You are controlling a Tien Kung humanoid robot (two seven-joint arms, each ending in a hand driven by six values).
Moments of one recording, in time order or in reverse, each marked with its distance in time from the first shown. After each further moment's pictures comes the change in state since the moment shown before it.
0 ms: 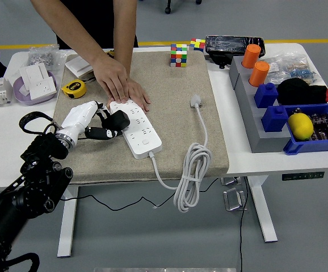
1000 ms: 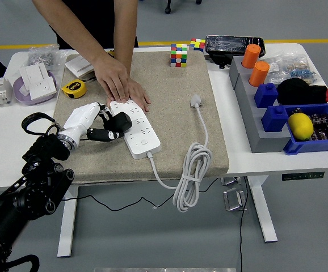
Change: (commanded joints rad) left arm 0.004 0.000 0.018 -0.009 0.000 0.001 0.001; right arm -0.001 0.000 -0.004 0.000 -0.003 0.000 -0.001
